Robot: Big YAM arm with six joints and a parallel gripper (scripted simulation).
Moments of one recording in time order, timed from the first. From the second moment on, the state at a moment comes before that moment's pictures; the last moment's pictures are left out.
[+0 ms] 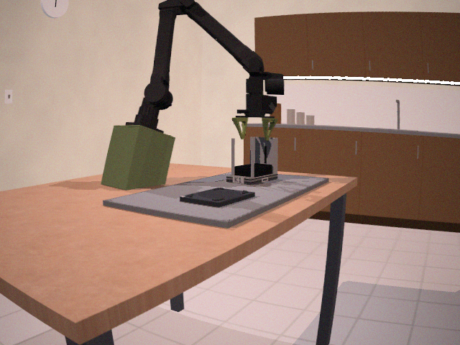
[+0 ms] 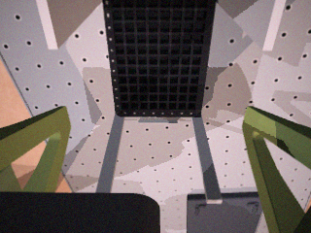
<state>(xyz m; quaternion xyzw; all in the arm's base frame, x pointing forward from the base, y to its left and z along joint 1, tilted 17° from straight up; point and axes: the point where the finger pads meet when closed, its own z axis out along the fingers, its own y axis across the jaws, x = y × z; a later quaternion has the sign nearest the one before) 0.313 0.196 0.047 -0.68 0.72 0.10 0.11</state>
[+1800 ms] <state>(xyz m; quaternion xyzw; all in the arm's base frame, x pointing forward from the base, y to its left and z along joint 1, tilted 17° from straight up) 0.317 0.219 -0.029 -0.68 0.72 0.10 0.11</state>
